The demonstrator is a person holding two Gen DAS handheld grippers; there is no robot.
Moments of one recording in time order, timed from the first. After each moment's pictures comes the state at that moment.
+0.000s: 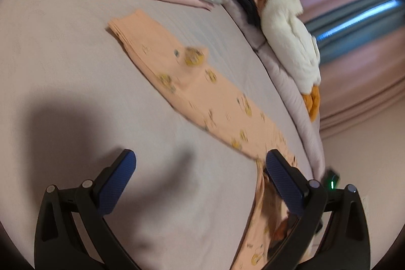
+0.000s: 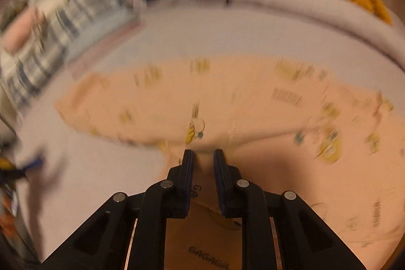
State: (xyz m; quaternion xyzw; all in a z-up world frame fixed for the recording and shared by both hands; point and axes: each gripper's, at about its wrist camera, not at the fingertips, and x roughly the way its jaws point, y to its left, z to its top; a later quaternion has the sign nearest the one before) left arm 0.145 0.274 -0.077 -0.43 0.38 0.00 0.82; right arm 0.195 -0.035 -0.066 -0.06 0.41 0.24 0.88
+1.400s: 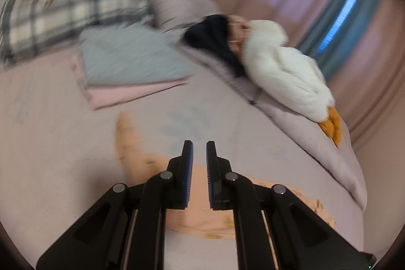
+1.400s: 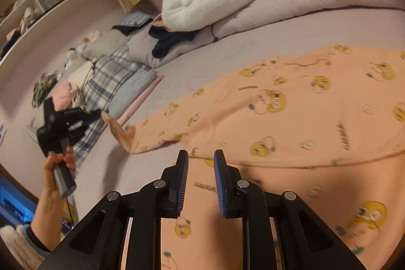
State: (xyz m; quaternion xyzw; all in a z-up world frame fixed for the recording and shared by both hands) left arm 0.221 0.221 0.030 -0.26 0.28 0.08 0.92; right arm 0.134 -0.167 -0.053 0.20 0.34 0.30 0.87
